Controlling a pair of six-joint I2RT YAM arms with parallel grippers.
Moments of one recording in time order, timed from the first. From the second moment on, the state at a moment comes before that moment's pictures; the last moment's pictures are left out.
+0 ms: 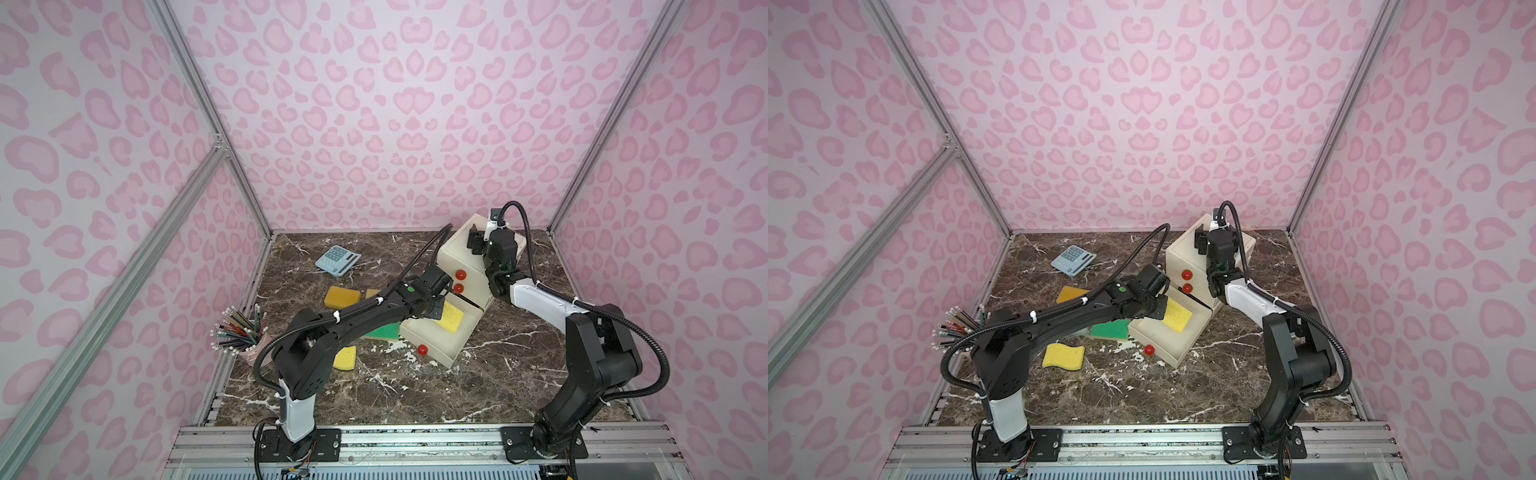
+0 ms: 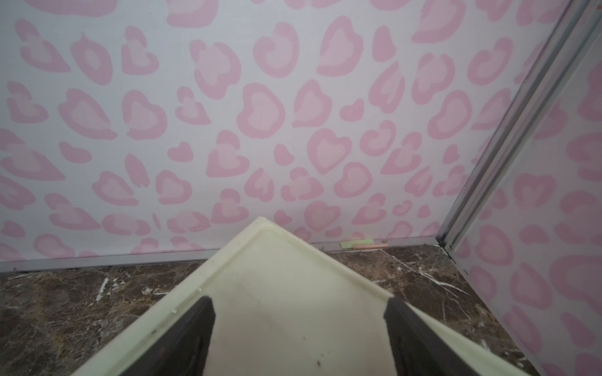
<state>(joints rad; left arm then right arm) -0.87 1.84 1.46 -0.62 -0.17 -0.52 0.29 1.74 1.11 0.42 0.42 0.03</state>
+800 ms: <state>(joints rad) -0.77 1.22 0.89 -0.78 -0.29 -0.71 0.30 1.79 1.15 0.44 0.46 0.03</state>
